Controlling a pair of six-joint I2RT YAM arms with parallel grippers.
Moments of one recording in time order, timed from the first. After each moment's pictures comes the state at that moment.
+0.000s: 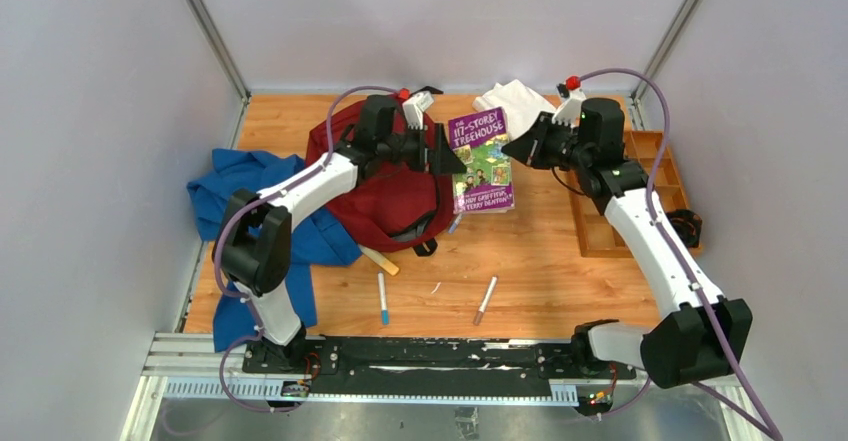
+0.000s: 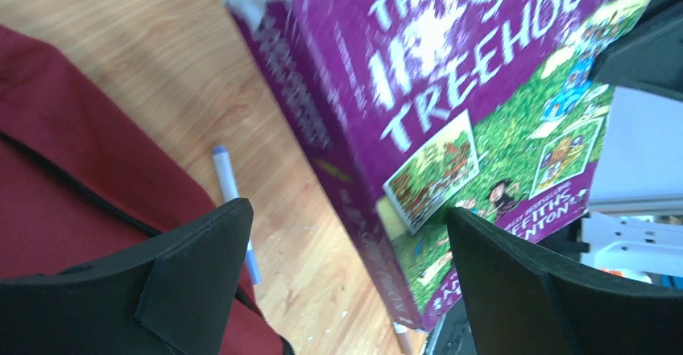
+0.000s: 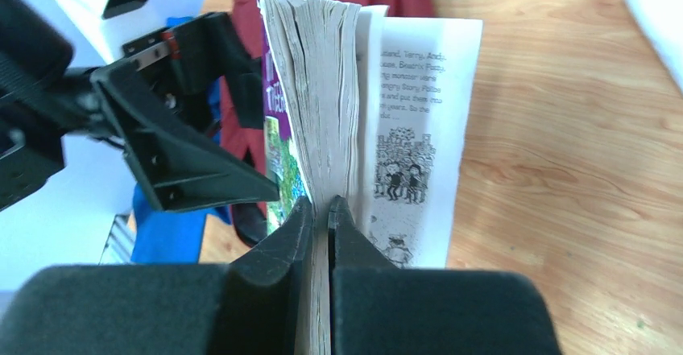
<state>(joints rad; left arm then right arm) -0.49 1.75 1.31 -0.01 0.67 -0.44 0.21 1.23 1.15 -0.32 -0.45 0.43</state>
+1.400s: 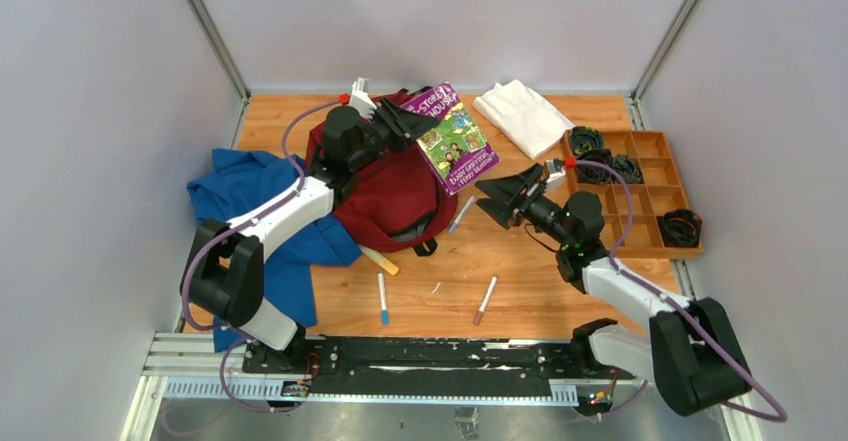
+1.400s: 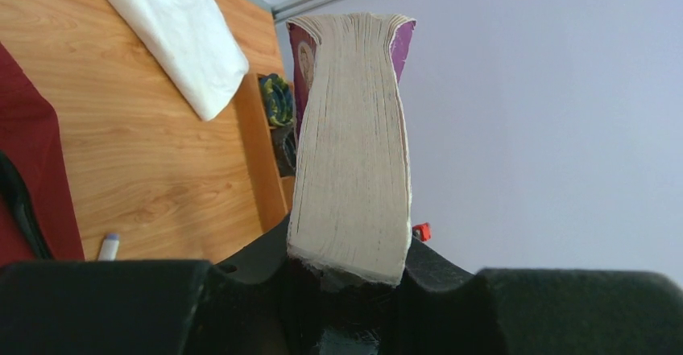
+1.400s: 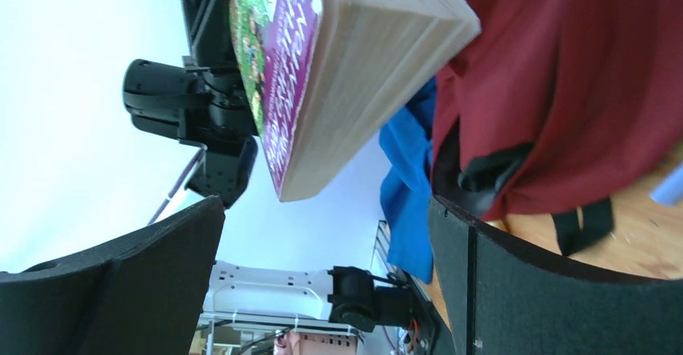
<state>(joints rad) -0.45 1.53 1.05 0.47 0.33 -1.16 0.33 1.08 0.37 0.74 -0.54 1.35</state>
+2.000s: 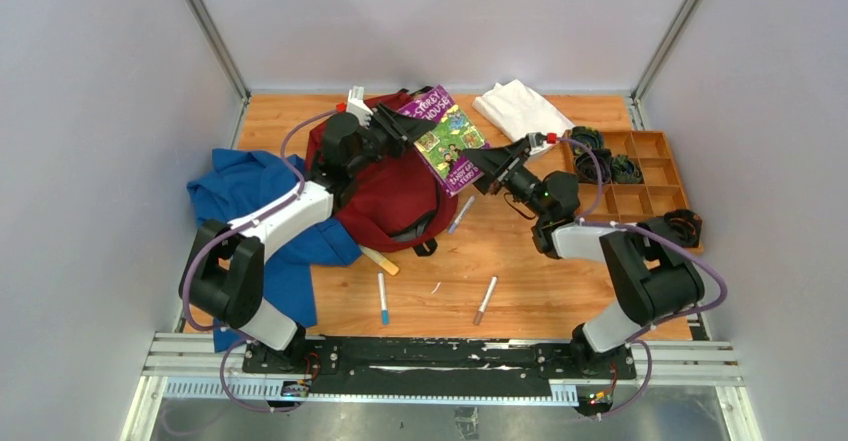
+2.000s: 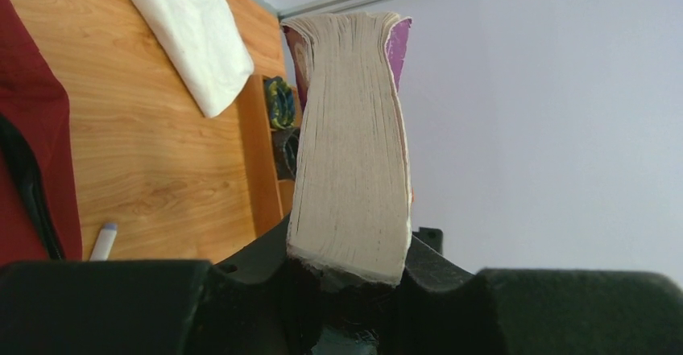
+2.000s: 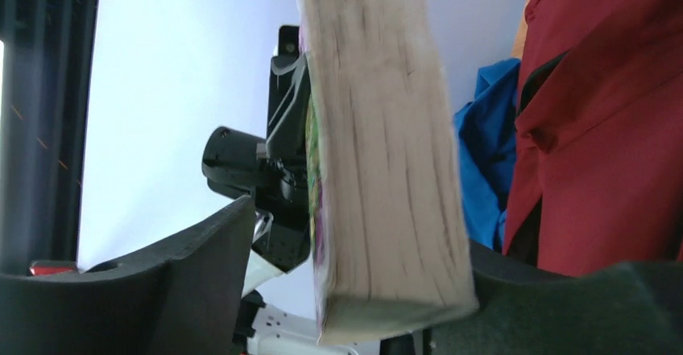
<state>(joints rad) -0.45 1.52 1.00 0.50 0.29 -1.23 0.38 1.52 0.55 1.26 -0.49 1.55</state>
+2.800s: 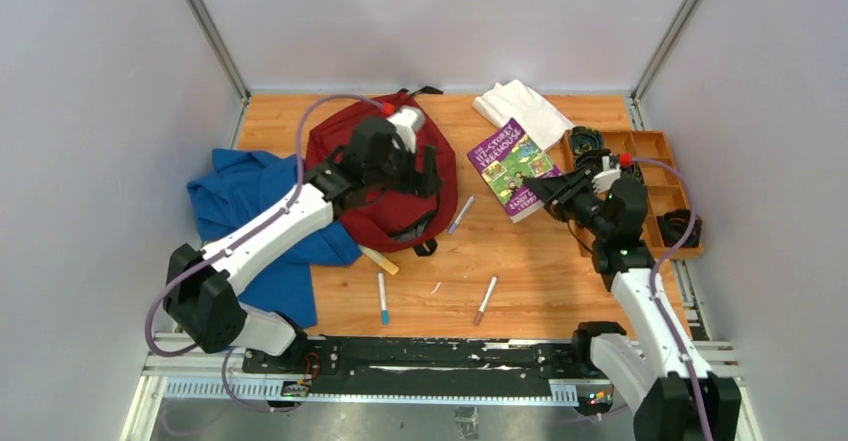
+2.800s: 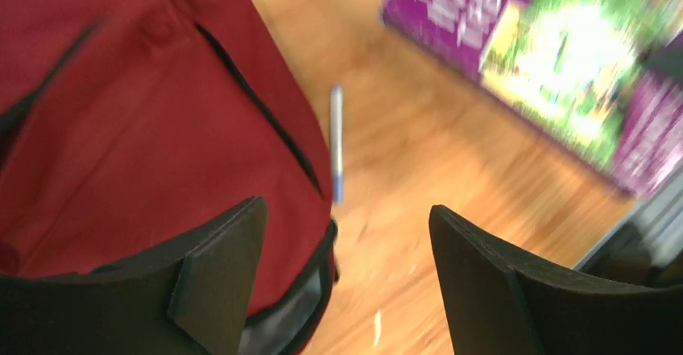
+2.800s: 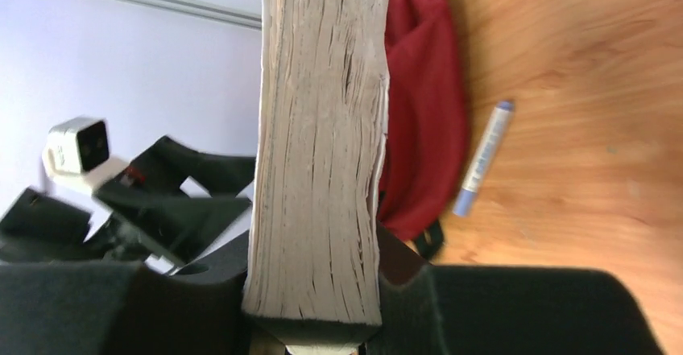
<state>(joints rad) -0.59 1.40 1.20 -0.27 0.15 -0.38 0.03 0.89 0.46 0.31 -0.56 1.14</state>
